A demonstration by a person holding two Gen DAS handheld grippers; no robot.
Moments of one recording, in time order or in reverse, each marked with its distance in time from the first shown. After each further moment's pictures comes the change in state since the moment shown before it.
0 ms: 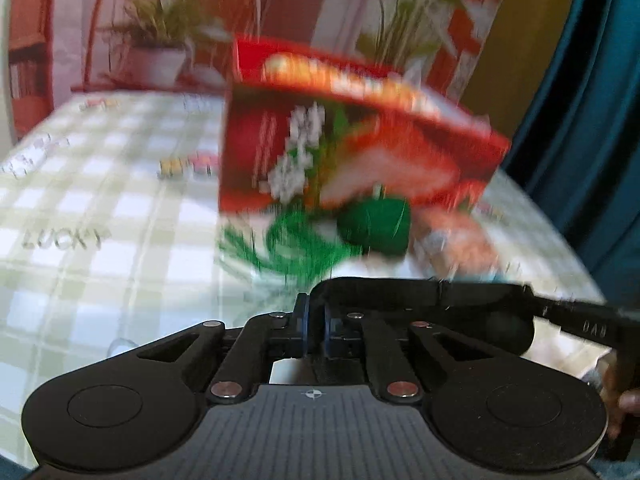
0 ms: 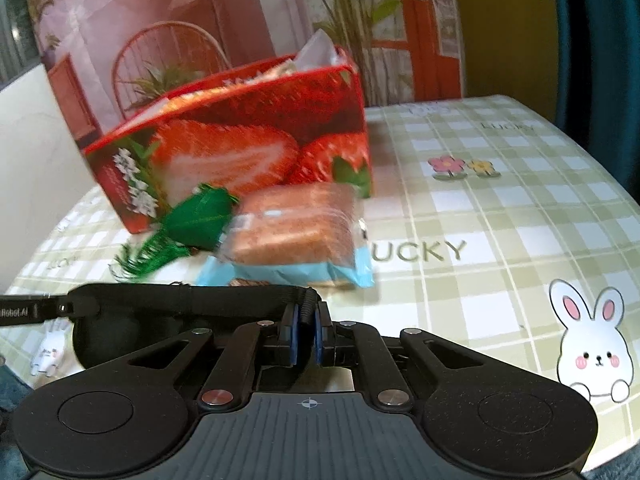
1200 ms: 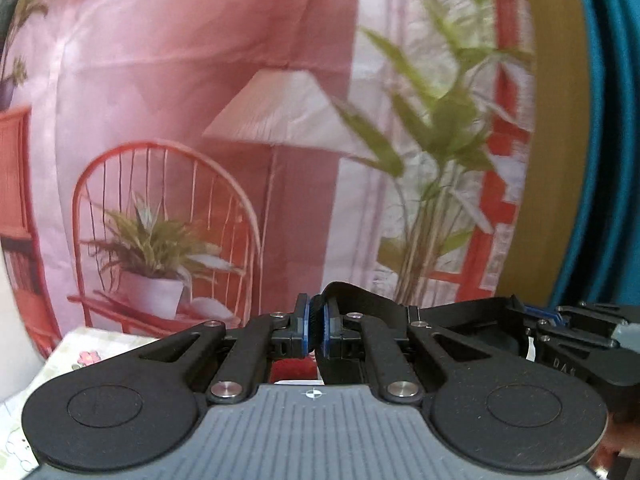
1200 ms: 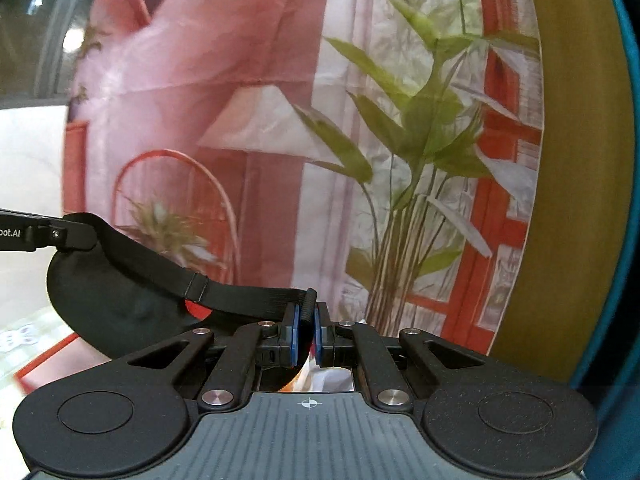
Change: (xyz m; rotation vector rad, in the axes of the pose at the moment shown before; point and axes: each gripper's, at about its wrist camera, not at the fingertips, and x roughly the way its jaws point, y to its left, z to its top) left arm 0.056 -0.014 0.227 0.123 -0.386 0.123; right arm 0.088 0.056 0.225 -0.322 -0.402 -0.124
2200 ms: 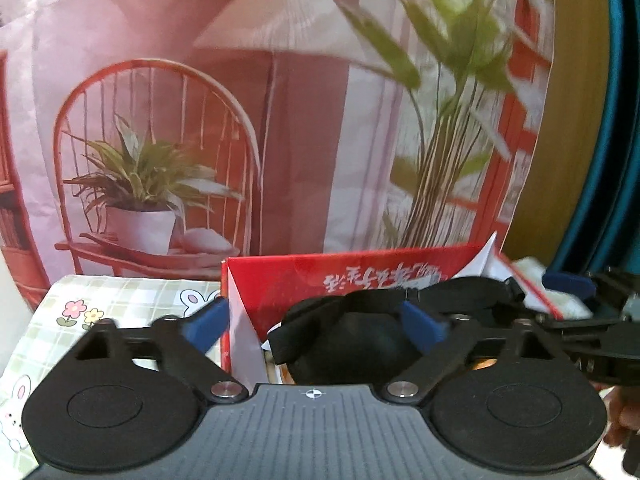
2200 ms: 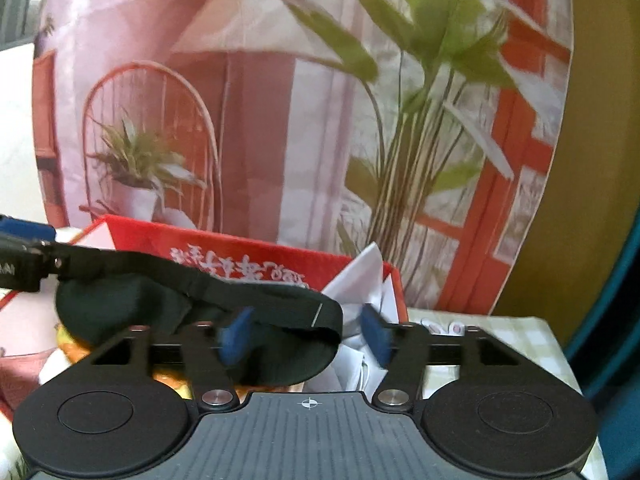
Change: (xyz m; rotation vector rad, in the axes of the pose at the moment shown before) left arm 0.040 0.026 -0.031 0.010 0.187 -0.031; right arm 0.046 0.005 -0.028 0.015 0.195 -0.016
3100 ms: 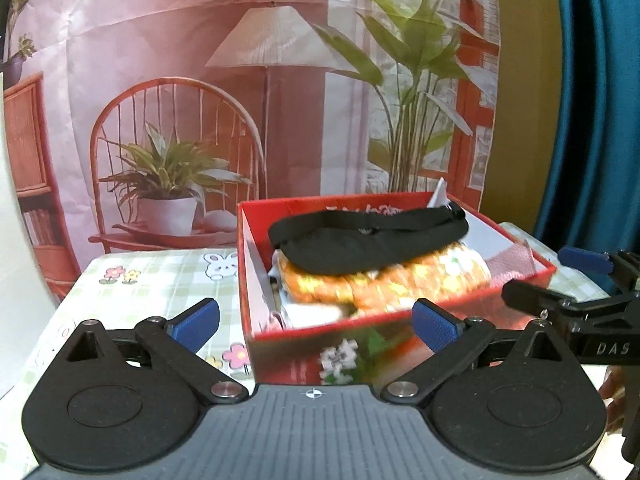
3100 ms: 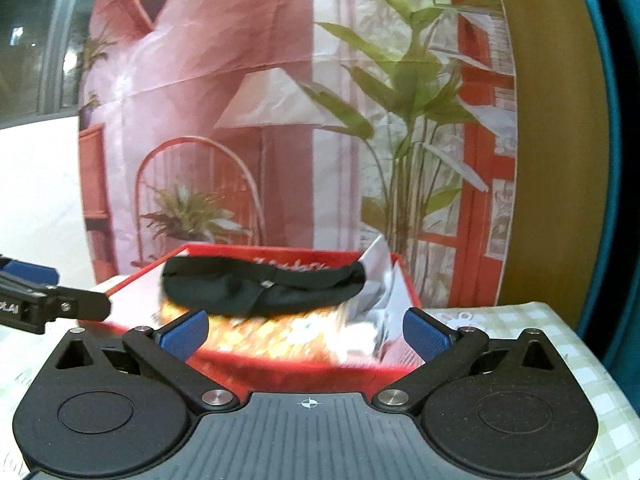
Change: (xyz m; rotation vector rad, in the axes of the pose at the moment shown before) left arm -0.106 -0.026 -0.082 0.085 -0.043 0.041; right arm -0.117 0.008 -0.086 0.081 -0.194 0.102
